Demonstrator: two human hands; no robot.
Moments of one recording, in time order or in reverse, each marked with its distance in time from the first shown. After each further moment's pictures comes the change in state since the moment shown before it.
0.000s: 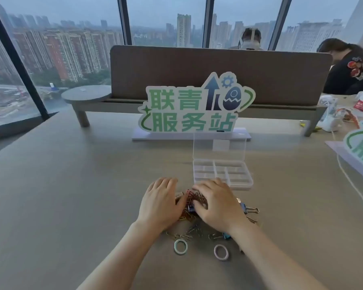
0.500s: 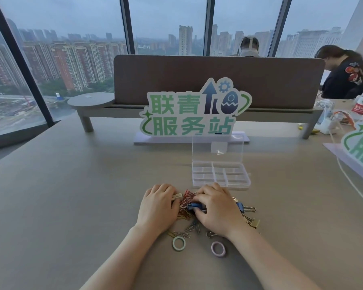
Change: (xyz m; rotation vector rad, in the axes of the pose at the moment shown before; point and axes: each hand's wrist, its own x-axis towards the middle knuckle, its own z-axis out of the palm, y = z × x) left_hand -0.010 -0.006 0.014 -0.028 0.109 0.037; right_hand -0.014 0.002 0.005 -0.029 0.058 -0.049
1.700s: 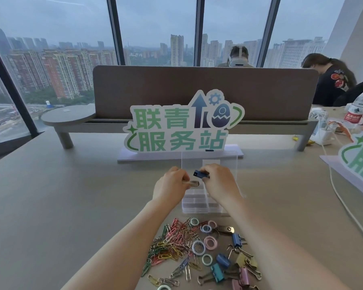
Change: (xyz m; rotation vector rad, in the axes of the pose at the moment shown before) left_hand 0.142 0.034 0.020 -0.242 -0.114 -0.091; right_hand 0.111 0.068 -0.031 0.137 0.096 0.287
